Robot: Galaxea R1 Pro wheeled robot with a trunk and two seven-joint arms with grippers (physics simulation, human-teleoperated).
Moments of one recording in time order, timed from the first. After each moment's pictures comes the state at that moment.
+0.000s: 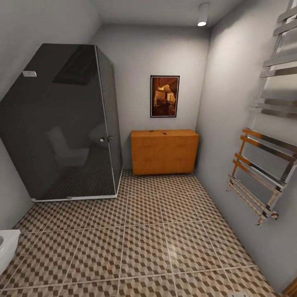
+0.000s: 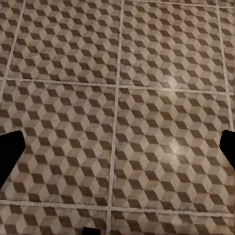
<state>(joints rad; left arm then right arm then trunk) -0.33 -0.06 -0.20 0.05 0.31 -0.53 0.05 -0.44 -0.13 0.00 0.07 0.01 -0.33 -0.02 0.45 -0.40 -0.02</state>
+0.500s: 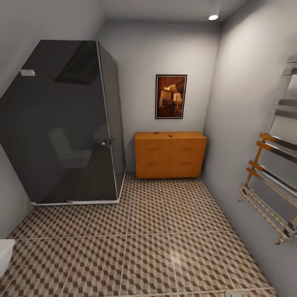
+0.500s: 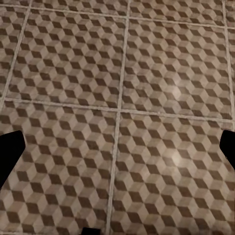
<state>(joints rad) -0.33 -0.06 -0.20 0.04 0.31 -0.53 0.05 -0.44 -0.12 0.00 0.07 0.00 -0.34 -0.02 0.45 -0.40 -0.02</state>
